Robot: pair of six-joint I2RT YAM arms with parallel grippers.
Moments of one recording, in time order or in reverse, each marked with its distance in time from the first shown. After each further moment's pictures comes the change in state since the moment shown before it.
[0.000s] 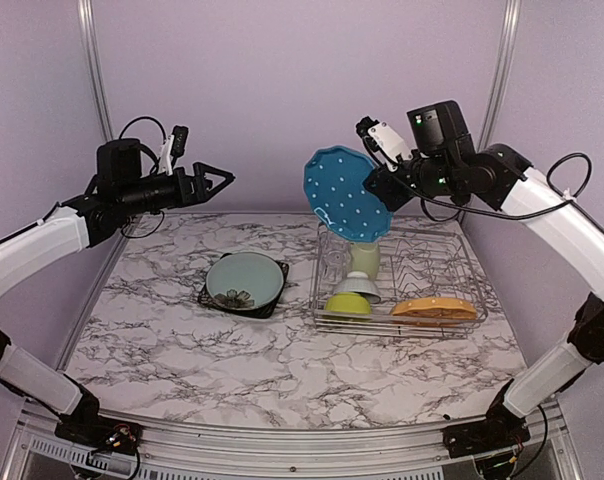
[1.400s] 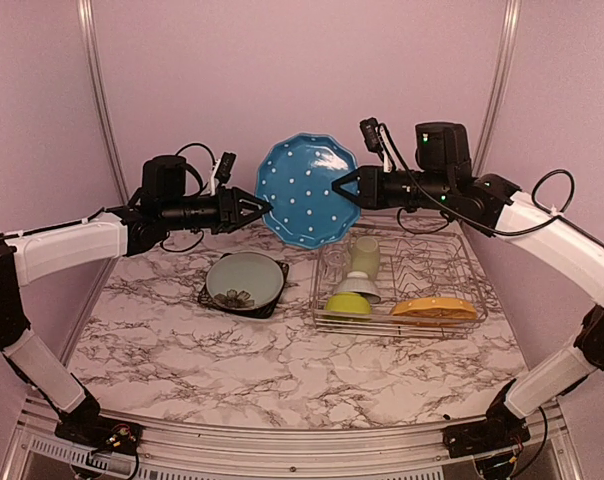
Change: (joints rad) left arm -0.153 0.175 0.003 0.129 0.145 -0.243; right arm -0.046 -0.057 -0.257 0.439 -0.477 0.491
